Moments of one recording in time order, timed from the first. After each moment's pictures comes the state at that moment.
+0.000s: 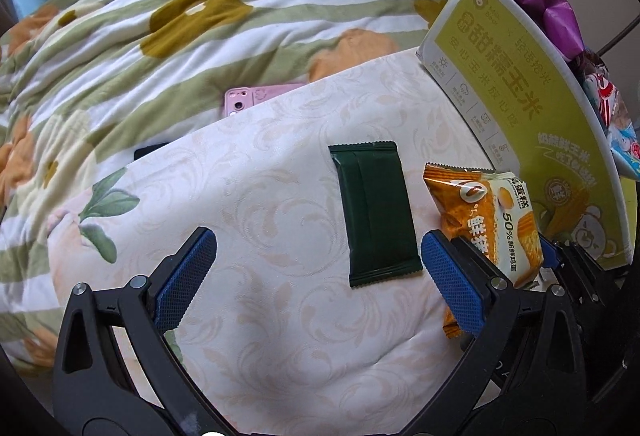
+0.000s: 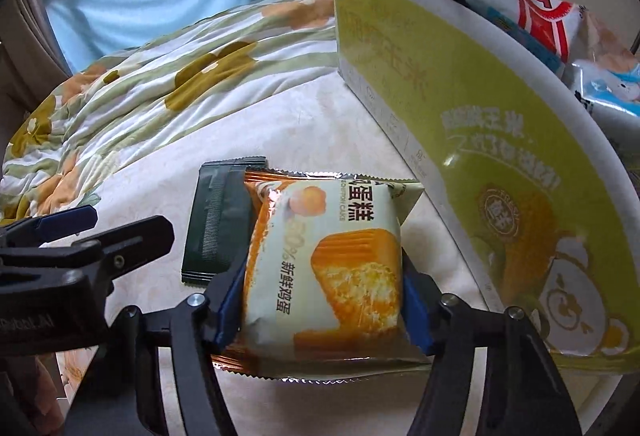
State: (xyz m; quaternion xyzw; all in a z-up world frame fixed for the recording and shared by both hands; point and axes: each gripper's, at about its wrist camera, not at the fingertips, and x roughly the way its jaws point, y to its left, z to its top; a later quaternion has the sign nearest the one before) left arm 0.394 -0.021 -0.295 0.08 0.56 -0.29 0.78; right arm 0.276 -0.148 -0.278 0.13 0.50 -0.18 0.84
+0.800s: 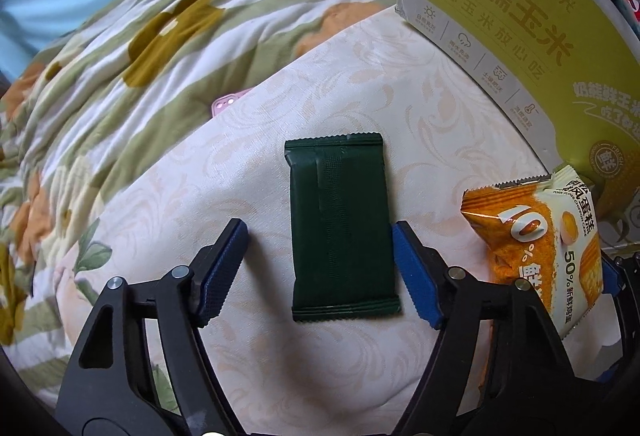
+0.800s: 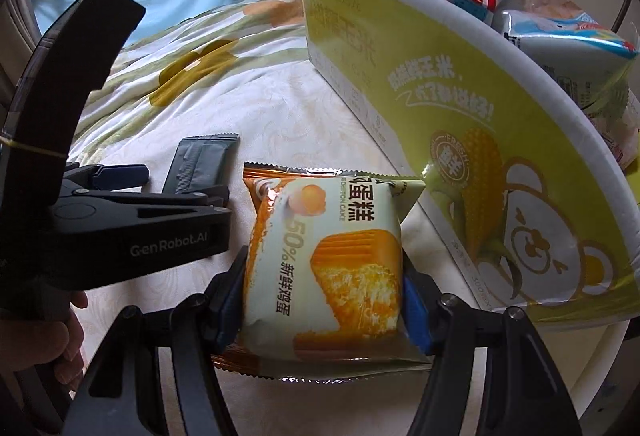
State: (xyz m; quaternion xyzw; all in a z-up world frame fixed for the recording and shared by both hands) left arm 0.391 -0.067 -0.318 0.20 0.54 -0.28 0.77; right arm 0.252 -0.146 -0.279 0.12 0.50 -0.21 0.83
